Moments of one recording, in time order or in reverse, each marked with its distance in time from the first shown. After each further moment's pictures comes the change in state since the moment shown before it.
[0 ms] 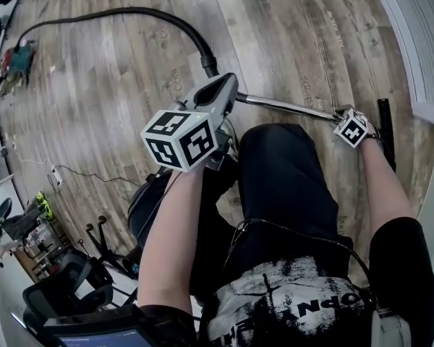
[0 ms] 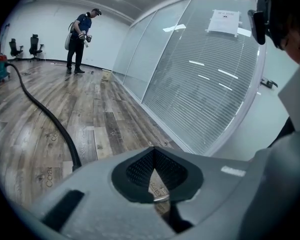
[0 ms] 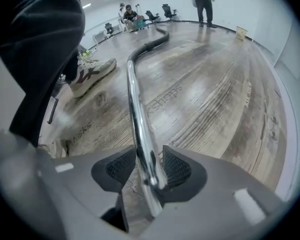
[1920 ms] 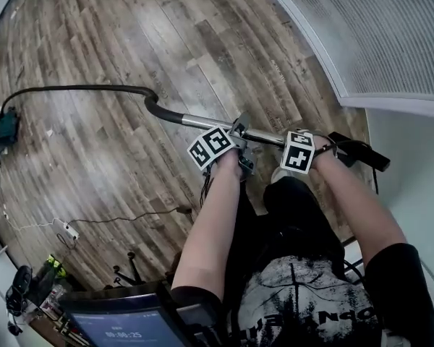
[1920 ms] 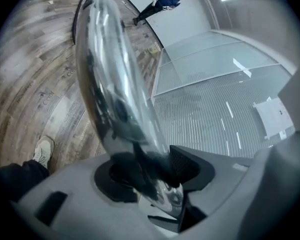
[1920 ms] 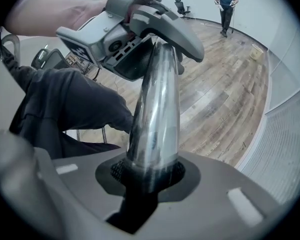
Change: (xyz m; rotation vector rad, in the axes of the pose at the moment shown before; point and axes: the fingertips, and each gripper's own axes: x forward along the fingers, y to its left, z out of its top) left arm -0.086 -0.076 0.189 -0.877 0.152 -0.102; right arm -0.472 0.129 0.302 -0.053 0.115 0.122
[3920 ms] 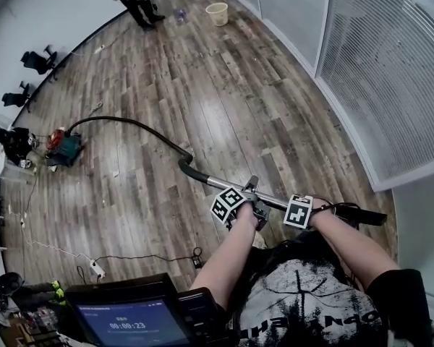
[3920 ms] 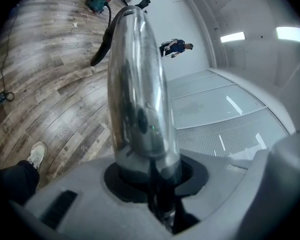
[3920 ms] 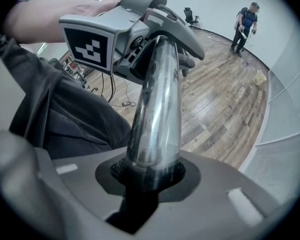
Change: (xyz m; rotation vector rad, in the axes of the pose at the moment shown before) left arm -0.289 -0.018 0.198 -0.141 -0.299 -0.096; right arm -0.096 0.132 0.282 -0.051 0.004 -0.067
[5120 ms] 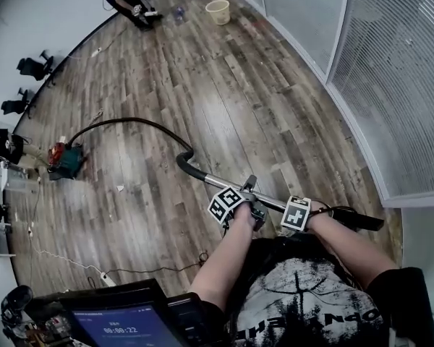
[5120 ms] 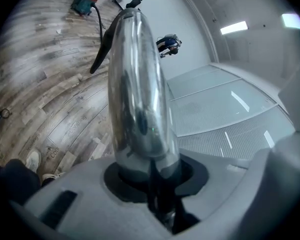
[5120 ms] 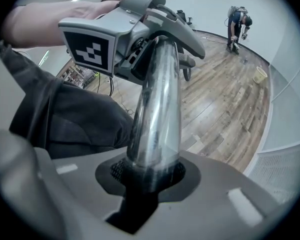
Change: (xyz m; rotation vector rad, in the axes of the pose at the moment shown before) left arm 0.131 -0.054 0.134 0.057 0.013 0.056; right arm -0.015 -0.168 0.095 0.035 -0.074 0.045
